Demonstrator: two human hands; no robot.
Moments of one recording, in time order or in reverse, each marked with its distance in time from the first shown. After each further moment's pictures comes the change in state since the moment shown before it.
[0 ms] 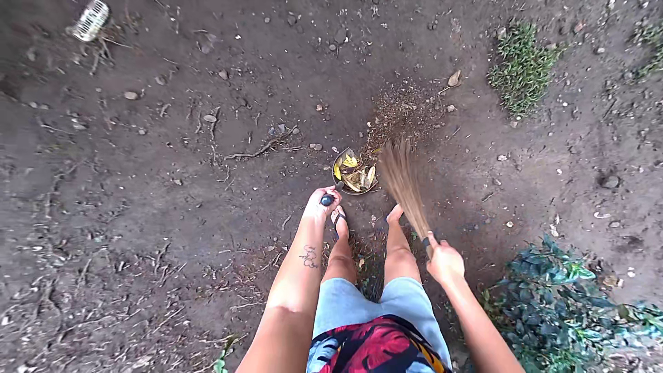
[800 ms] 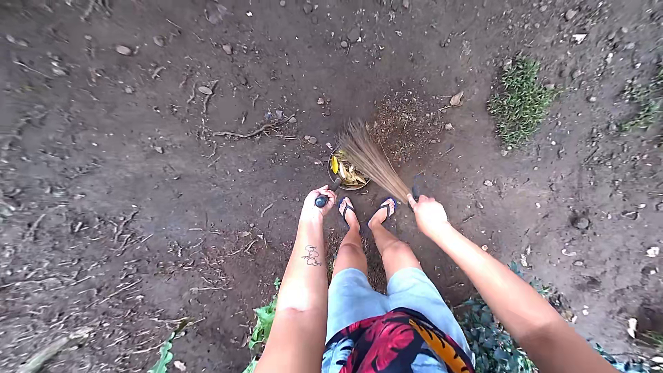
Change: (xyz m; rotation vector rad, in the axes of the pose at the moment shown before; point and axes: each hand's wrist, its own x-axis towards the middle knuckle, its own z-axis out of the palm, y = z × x) left_hand 0.015 -0.054 0.007 -0.263 -0.083 0.072; right_hand 0.089 -0.005 -0.141 -0.415 0.074 -0.352
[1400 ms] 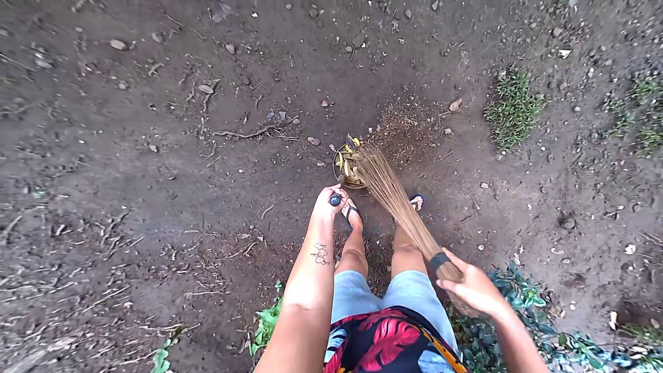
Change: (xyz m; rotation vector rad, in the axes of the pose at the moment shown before) left_hand -0.009 0.016 0.012 0.119 0.043 -0.057; right_hand -0.168 -0.001 0.039 0.788 -0.095 0.215
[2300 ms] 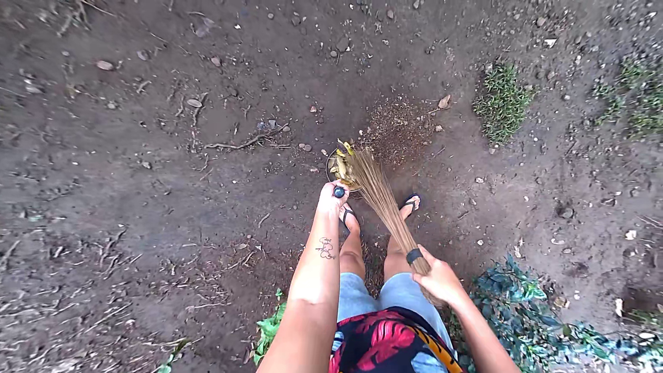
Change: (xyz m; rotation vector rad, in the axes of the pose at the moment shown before) left_hand 0.012 -0.028 0.047 -0.064 -0.015 0.076; right_hand 0.032 -0.012 0.034 0.003 -0.027 0.033
